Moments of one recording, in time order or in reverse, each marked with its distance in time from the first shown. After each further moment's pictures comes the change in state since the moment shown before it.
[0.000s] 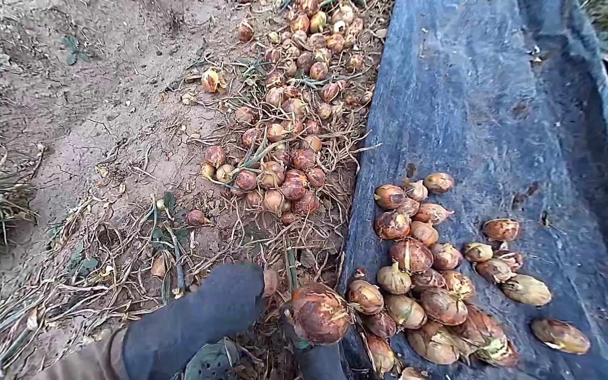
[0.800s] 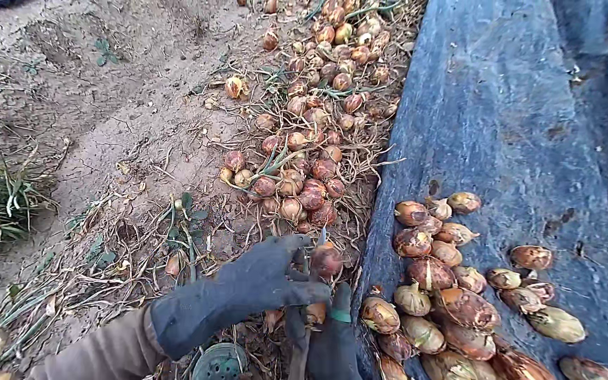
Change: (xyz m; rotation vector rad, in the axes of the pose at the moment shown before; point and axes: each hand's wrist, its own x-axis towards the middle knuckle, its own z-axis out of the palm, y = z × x) left_hand 0.027 0.000 -0.026 -0.461 0.241 -0.094; right_hand 0.026 -0.071 0.039 0.686 -0.219 0.529
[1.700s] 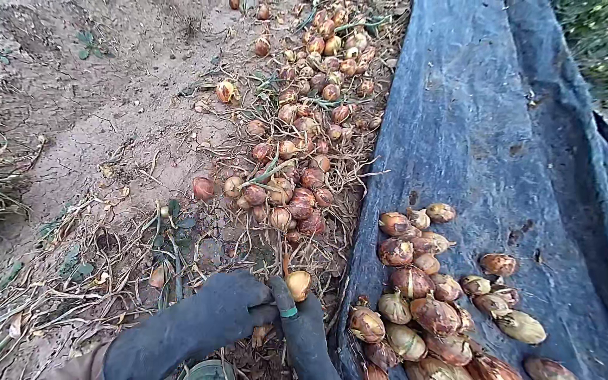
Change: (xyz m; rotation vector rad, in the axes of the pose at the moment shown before) left_hand -0.029 -0.036 -0.001 0.276 -0.180 0.225; right_hand 0.033 0.002 0.037 -0.949 0.334 -0.103
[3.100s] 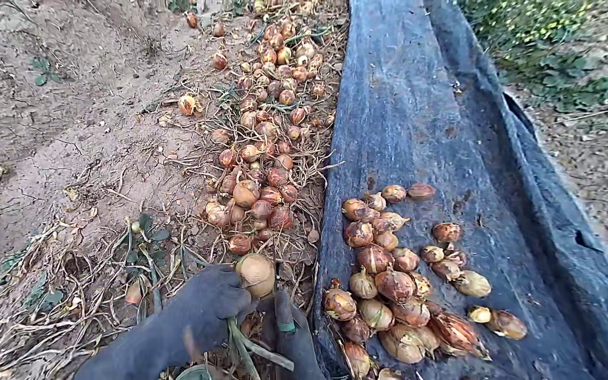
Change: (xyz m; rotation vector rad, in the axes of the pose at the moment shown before) left_hand 0.003 0.015 0.001 0.077 0.309 0.382; right_hand -0.033 0.037 -0.040 0.404 -0.147 0.025
